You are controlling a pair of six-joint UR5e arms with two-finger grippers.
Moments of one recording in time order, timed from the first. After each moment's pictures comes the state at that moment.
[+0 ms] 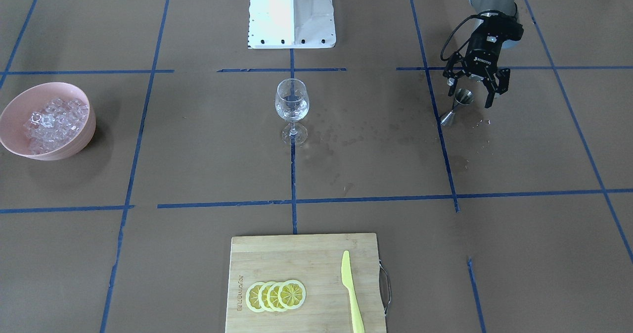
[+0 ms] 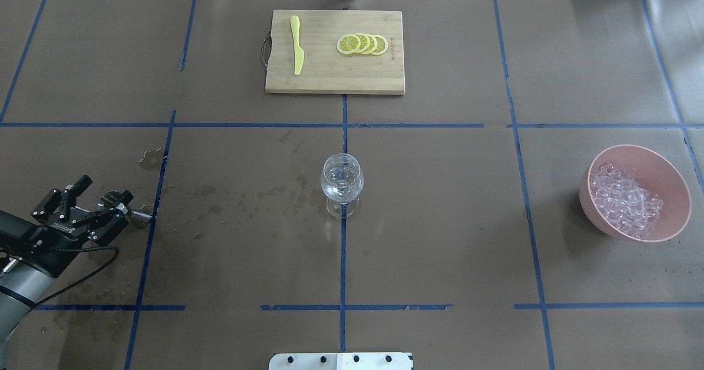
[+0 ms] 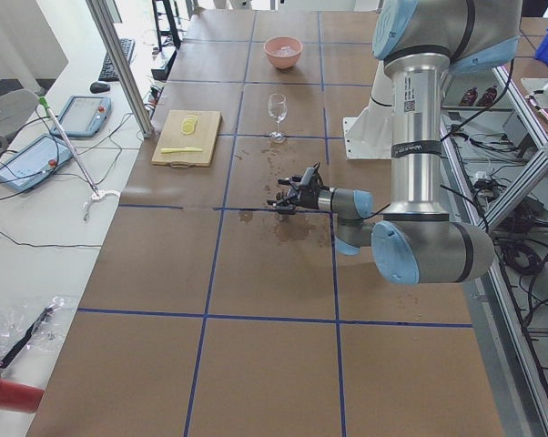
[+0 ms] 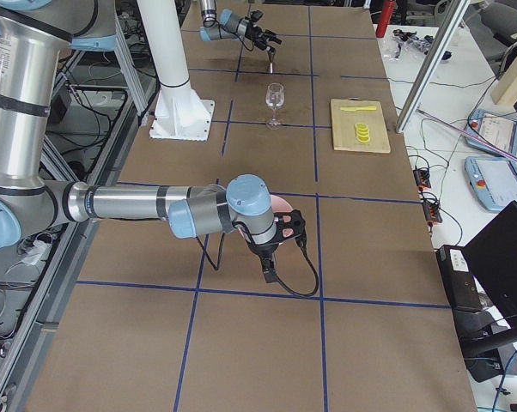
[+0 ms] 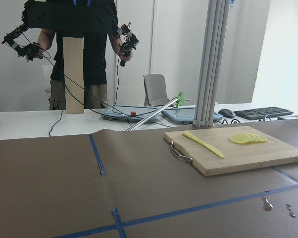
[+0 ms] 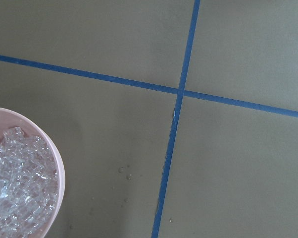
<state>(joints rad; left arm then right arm) -0.17 -1.43 -1.63 -3.39 -0.61 -0.64 1.57 -1.83 1.87 -1.36 2.33 0.00</state>
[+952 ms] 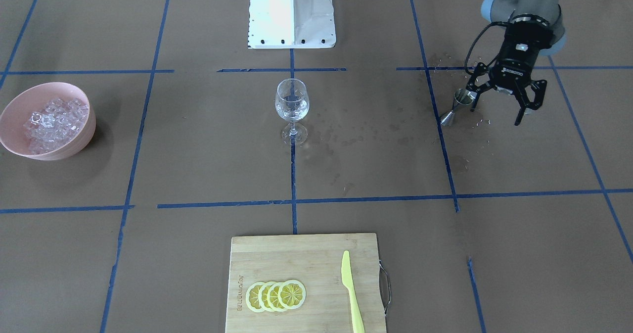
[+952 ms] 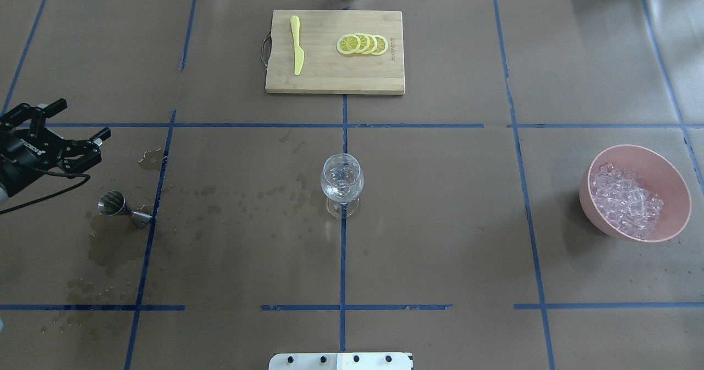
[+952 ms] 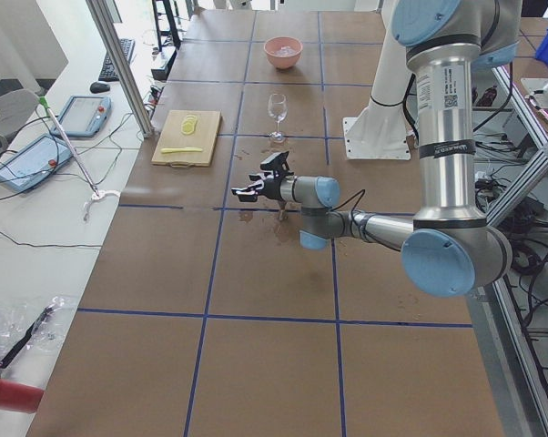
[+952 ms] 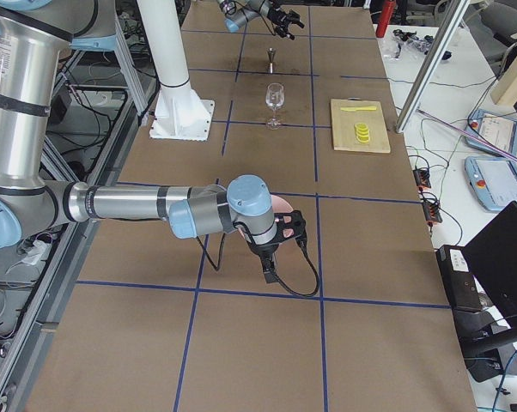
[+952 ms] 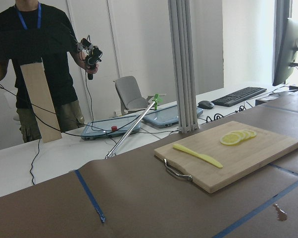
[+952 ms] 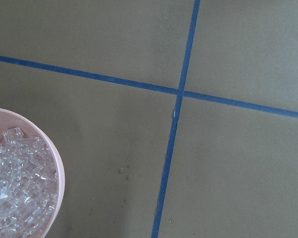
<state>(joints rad) -0.70 -1.45 -1.69 -3.11 -1.28 -0.41 1.57 -1.83 1.87 -1.36 2.33 0.00</state>
